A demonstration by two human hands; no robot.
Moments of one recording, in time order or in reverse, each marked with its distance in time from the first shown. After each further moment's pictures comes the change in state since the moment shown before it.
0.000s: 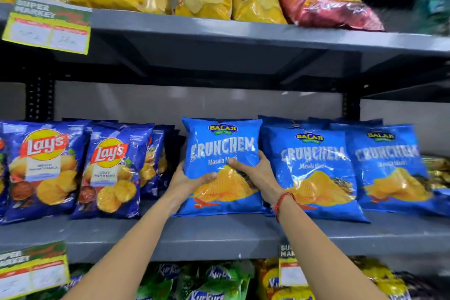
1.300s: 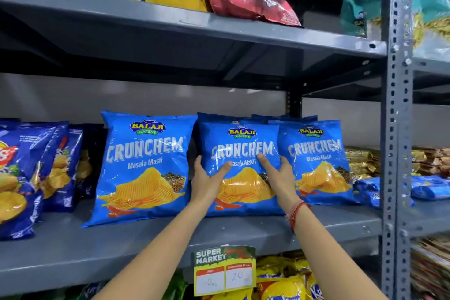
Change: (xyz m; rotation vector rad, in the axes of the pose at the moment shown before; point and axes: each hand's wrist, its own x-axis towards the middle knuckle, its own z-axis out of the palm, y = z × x) left_hand -0.008 -0.009 0.204 0.144 0.019 -0.026; right_hand -0.014 0.006 -0.182 -0.167 0.428 0.002
